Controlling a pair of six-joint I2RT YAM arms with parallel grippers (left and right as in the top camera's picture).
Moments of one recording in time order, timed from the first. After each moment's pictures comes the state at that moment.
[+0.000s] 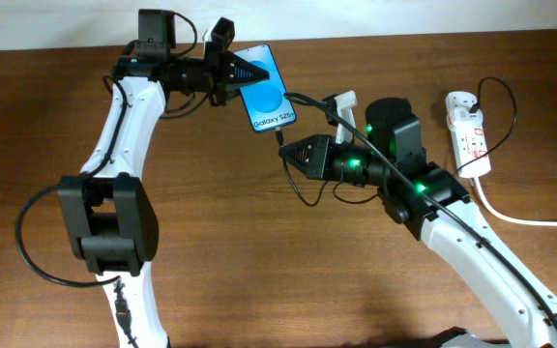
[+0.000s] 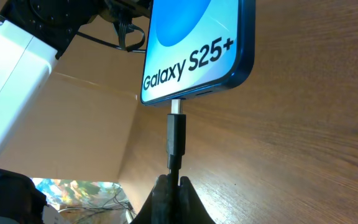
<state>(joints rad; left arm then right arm) -0.09 2.20 1.97 -0.64 1.52 -0.63 0.40 1.38 1.07 -0.19 -0.68 0.76</state>
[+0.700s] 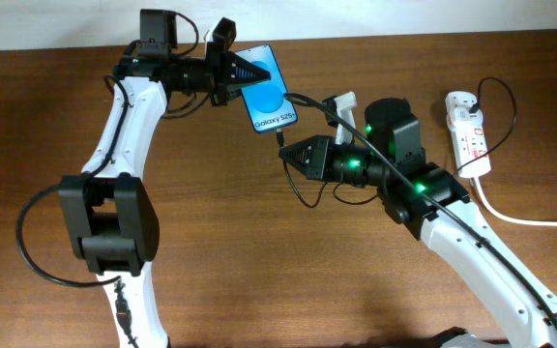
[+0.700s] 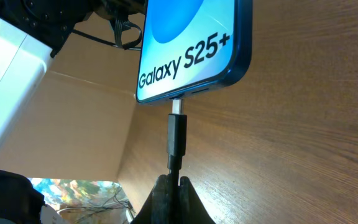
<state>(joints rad) -0.09 2.20 1.97 -0.64 1.52 -0.63 0.40 1.38 1.07 -0.20 -0.68 0.76</state>
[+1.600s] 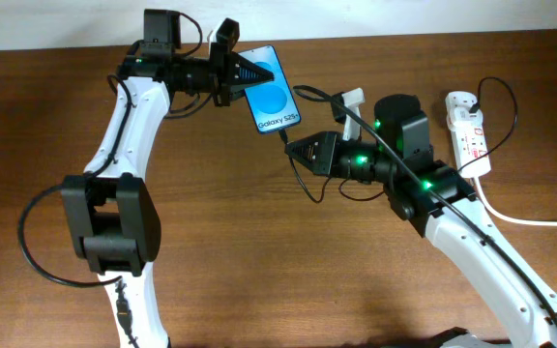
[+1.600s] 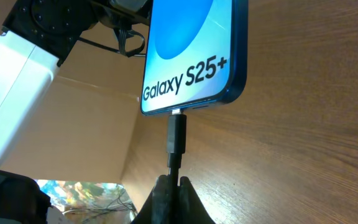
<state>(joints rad) -0.11 2.20 1.97 -0.64 1.51 -0.63 0.36 1.38 1.07 -0.19 -0.72 0.76</state>
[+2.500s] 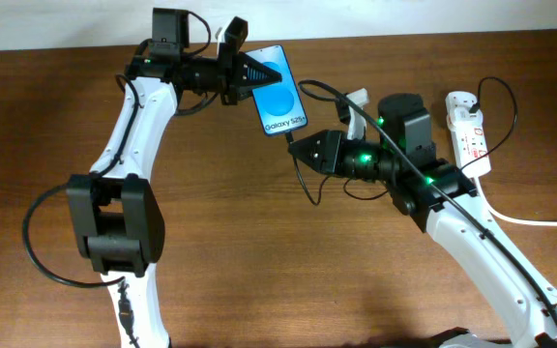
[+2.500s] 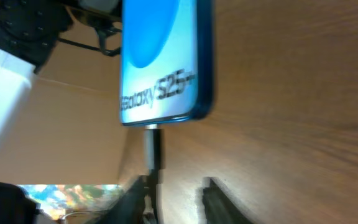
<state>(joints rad) -0.13 2.20 1.97 -0.59 1.50 -0.61 0.33 1.40 1.06 -0.22 -0.73 0.74</state>
